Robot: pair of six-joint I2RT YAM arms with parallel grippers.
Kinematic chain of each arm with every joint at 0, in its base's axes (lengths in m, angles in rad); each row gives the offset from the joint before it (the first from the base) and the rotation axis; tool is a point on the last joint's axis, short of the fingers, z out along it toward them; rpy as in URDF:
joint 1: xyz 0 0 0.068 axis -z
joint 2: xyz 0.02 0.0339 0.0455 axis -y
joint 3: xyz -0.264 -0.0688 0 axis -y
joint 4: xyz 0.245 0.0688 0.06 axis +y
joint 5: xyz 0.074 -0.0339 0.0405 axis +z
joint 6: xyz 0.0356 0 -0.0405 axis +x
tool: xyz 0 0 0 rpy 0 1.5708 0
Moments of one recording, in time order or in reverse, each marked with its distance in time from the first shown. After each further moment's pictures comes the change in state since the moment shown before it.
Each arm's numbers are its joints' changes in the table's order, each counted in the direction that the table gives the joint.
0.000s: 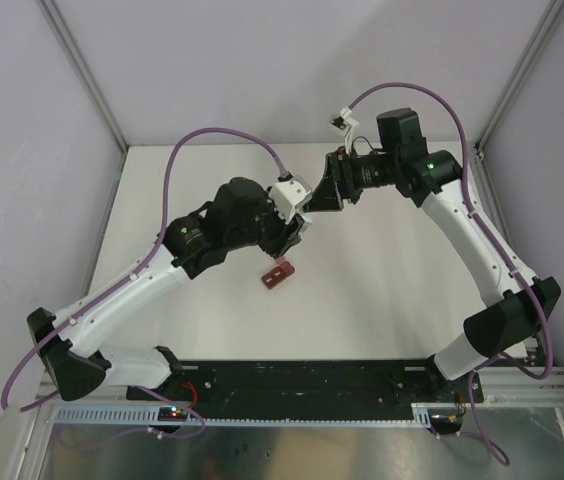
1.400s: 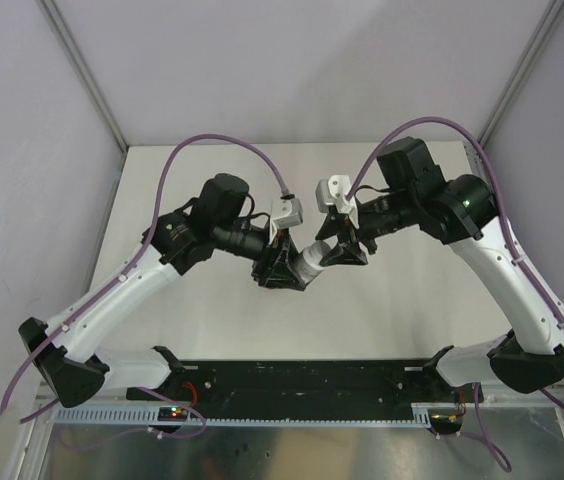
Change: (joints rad) left arm -0.084 0.032 0.004 0.122 -0.821 0.041; right arm -0.248 0.193 0.081 0.426 -0.056 -0.853
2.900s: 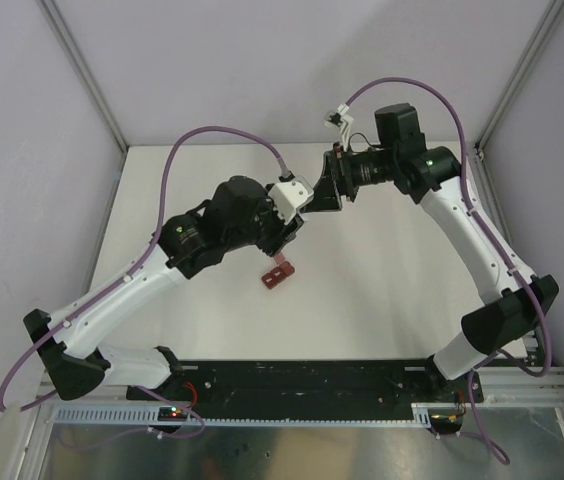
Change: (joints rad) left arm 0.114 -0.034 0.062 -0.044 0.902 0.031; right arm 0.233 -0.211 -0.032 -0.420 0.138 0.826
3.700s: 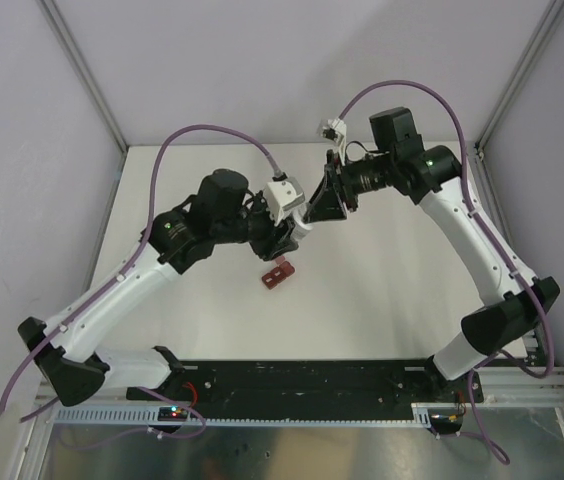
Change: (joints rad) left arm -0.084 0.021 -0.018 0.001 -0.284 0.006; right arm -0.028 -0.017 0.037 0.121 0.032 -0.241
